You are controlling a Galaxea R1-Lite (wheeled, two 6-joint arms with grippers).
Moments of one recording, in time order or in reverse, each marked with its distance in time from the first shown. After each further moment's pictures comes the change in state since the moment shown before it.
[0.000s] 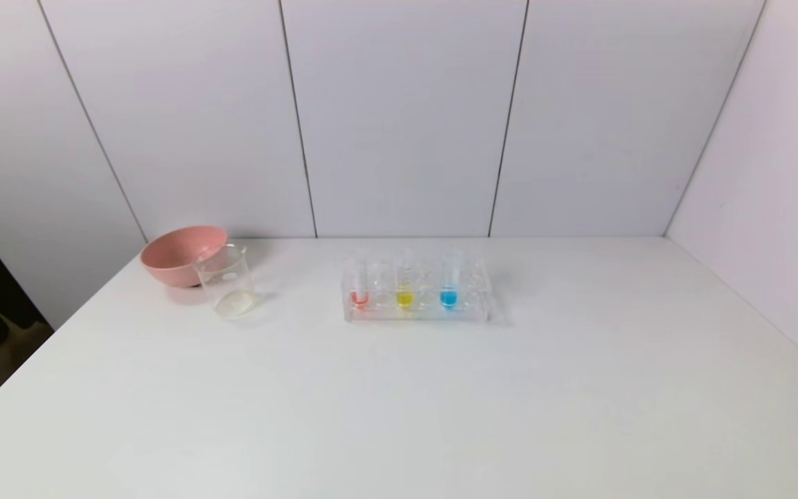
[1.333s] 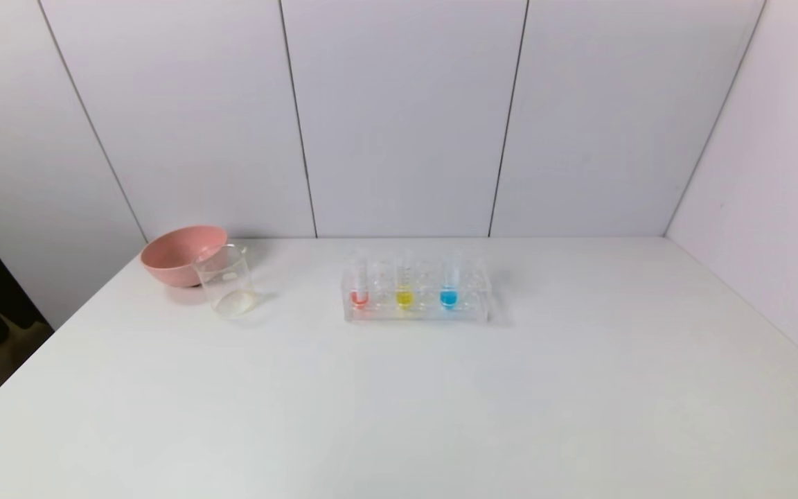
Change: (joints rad) left arm -0.019 0.287 -0.347 0.003 -0.007 -0.013; right arm 0.000 0.000 0.000 0.000 0.000 0.000
